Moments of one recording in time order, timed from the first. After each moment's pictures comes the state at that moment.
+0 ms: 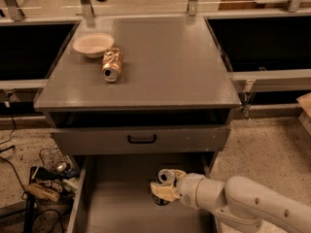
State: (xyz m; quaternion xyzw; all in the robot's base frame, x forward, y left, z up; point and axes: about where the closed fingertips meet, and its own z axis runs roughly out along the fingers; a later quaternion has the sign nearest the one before) arm 0.446 -0.029 0.587 -0.28 0.81 0.32 0.41
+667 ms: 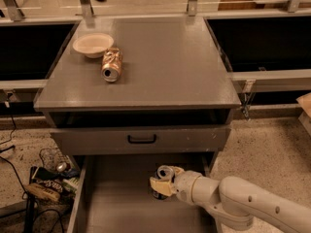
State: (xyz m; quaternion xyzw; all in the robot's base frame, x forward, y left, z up) arm 0.472 -0.025 0.568 -0.26 0.81 0.31 0.43
